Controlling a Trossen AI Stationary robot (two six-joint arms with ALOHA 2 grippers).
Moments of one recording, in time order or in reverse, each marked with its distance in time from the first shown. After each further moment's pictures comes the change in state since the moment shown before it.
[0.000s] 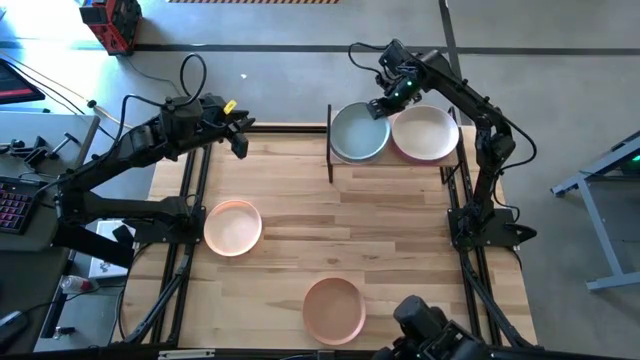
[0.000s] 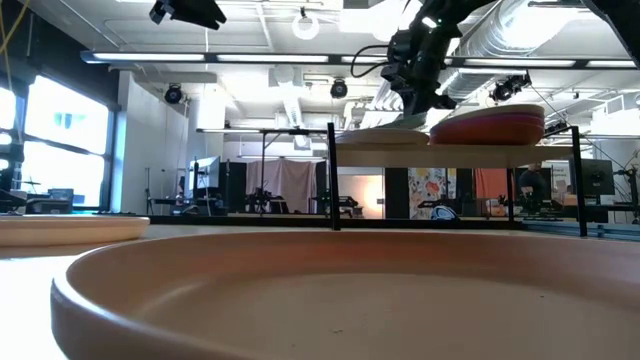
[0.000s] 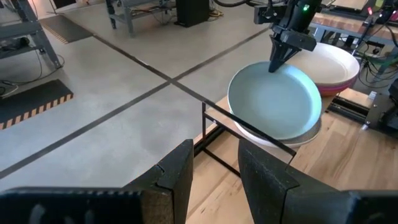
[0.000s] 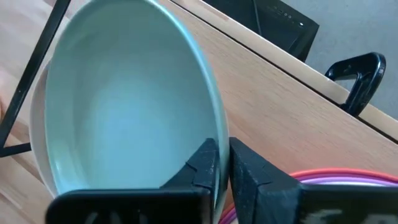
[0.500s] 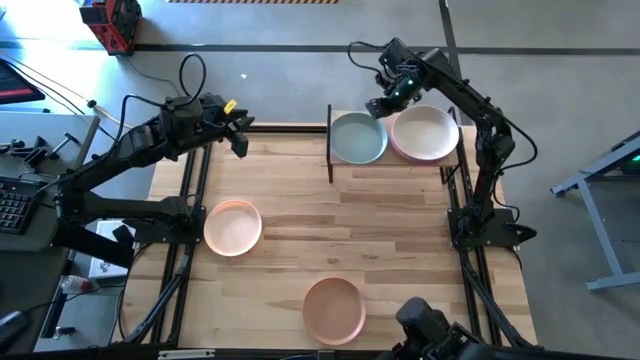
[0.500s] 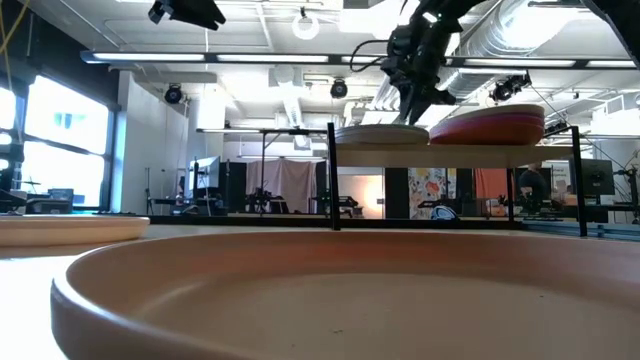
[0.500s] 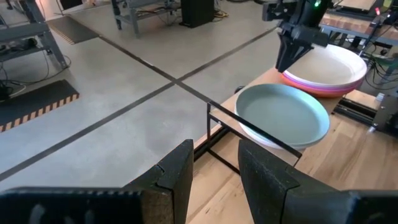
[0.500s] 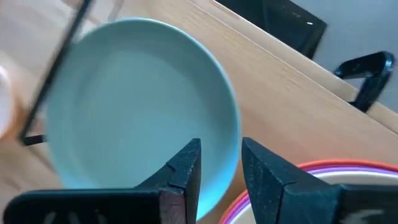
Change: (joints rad) left arm 0.000 0.000 0.000 0.001 -0.021 0.000; right arm 0.009 0.000 0.037 -0.038 -0.021 0.003
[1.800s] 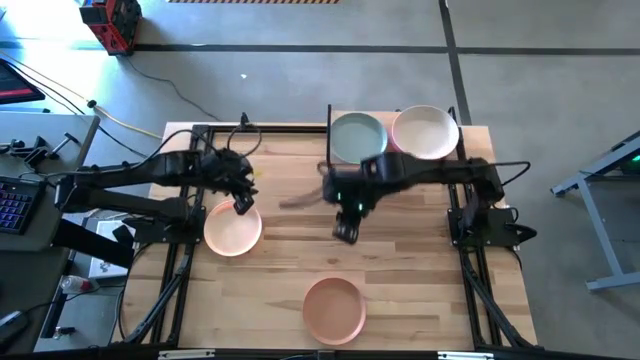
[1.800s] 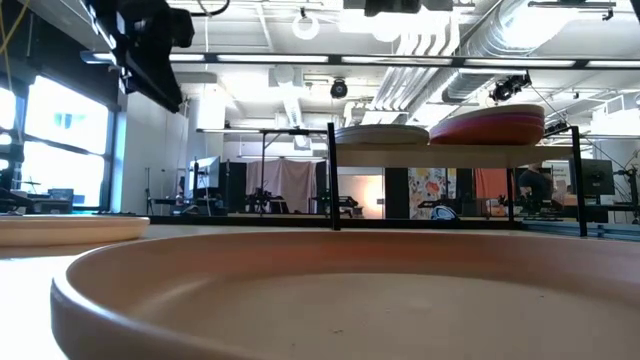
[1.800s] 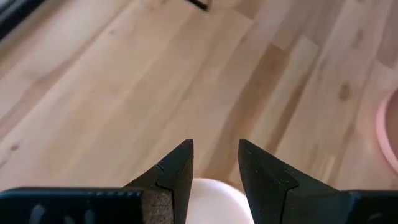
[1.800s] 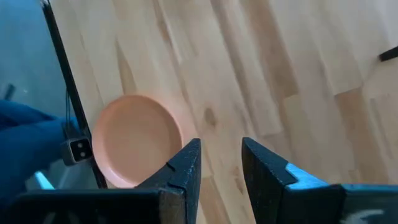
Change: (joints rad) left arm -0.253 0.000 -0.326 -0.238 0.220 -0.247; right arm 0.940 0.009 0.096 -0.001 0.104 0.287
